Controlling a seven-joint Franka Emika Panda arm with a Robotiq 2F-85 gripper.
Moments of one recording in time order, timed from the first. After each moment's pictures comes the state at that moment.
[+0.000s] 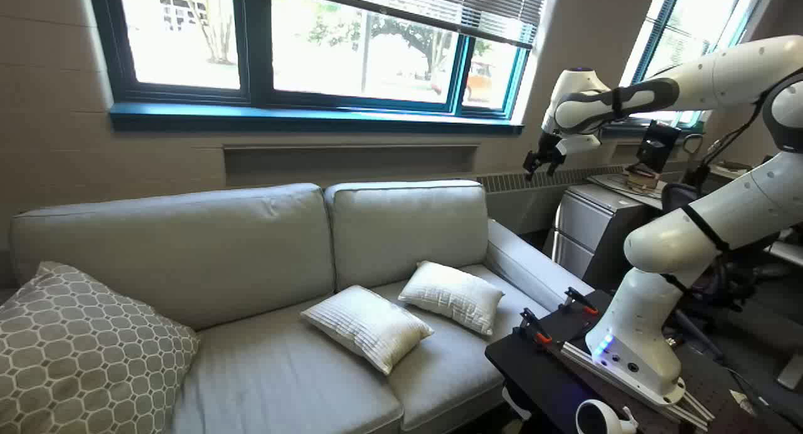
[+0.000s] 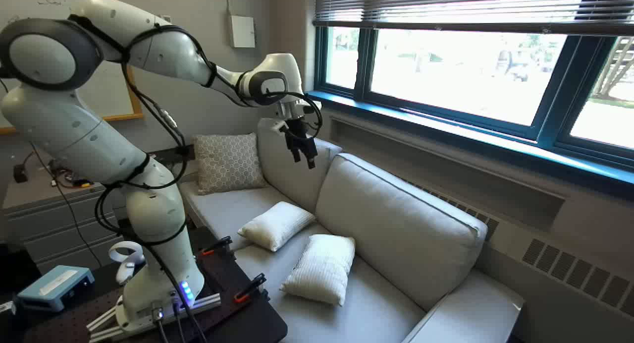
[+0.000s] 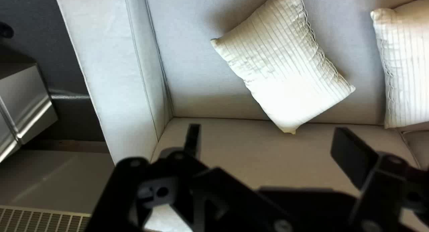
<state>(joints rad) -0.14 -0.53 0.02 -2.50 -0.19 2.14 0.11</state>
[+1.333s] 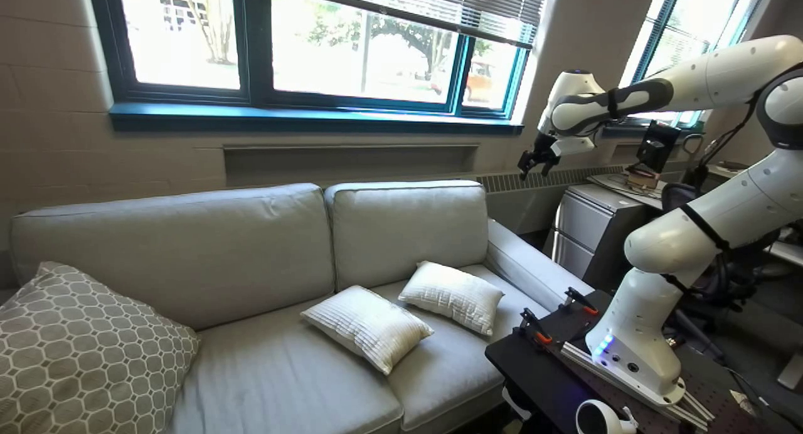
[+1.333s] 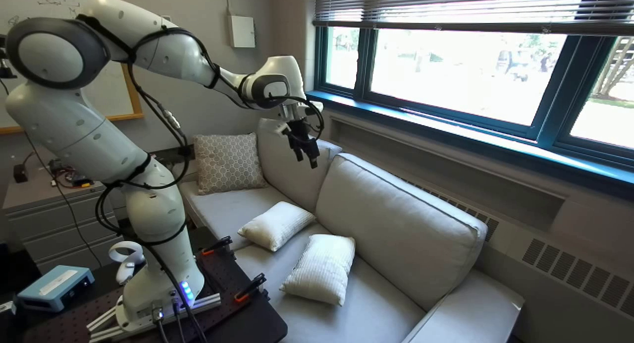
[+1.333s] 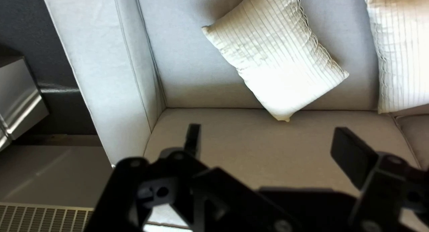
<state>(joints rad) -0.13 -0.50 0.01 -2.50 -0.17 2.22 0.12</state>
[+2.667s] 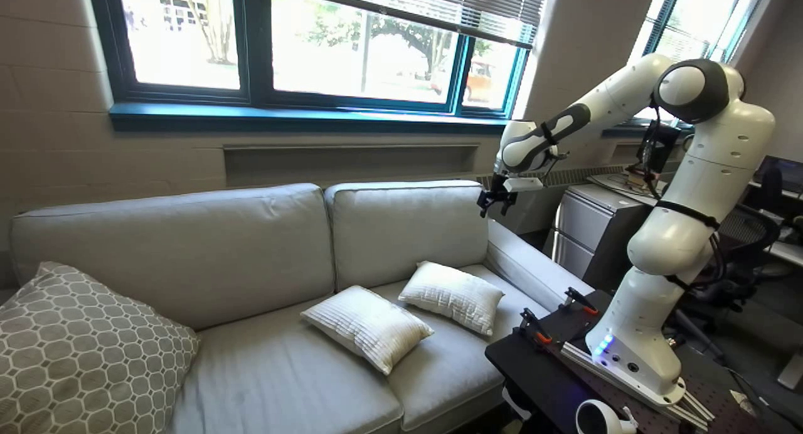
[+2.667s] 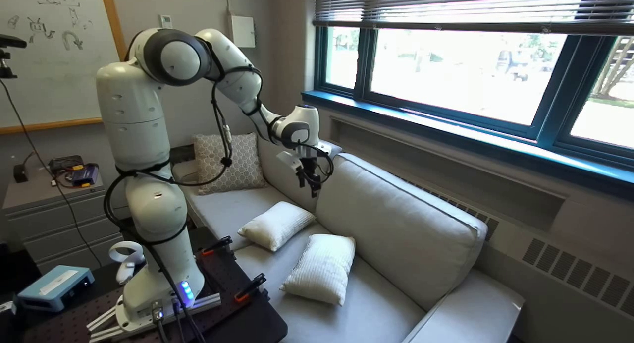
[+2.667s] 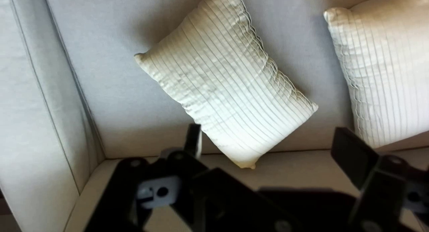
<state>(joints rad) -0.03 0.01 0.02 -2.39 -0.06 2.45 0.18</state>
